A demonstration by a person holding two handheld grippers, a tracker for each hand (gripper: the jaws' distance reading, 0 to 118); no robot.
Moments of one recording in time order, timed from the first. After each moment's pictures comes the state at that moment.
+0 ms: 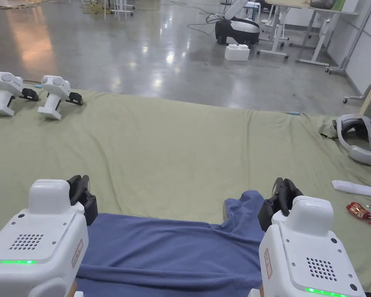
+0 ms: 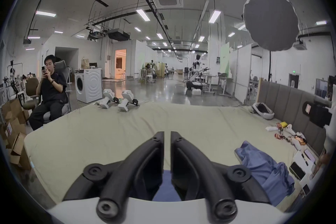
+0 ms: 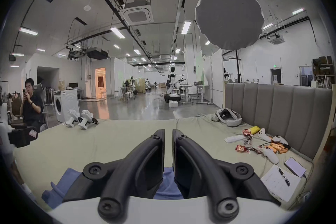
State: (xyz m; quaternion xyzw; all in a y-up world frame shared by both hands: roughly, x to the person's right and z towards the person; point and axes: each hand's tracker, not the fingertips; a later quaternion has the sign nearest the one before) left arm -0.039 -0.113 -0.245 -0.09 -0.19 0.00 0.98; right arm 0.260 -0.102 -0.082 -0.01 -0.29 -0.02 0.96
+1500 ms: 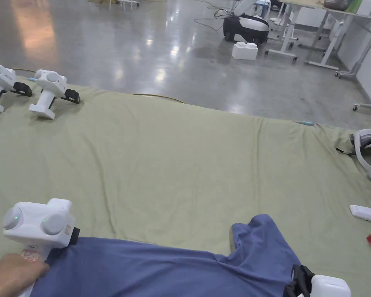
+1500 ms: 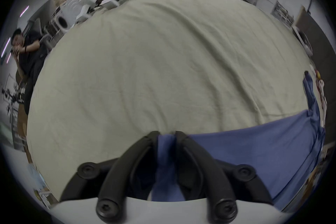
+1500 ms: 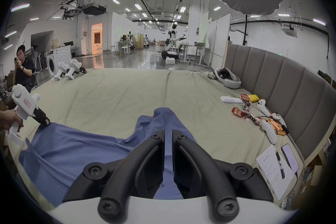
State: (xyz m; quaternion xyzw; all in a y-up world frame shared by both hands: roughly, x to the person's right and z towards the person) left arm -0.019 -0.276 -0.502 -0.52 -0.16 -0.15 0.83; right arm 0.328 -0.191 -0.108 -0.22 -0.29 -0.02 0.93
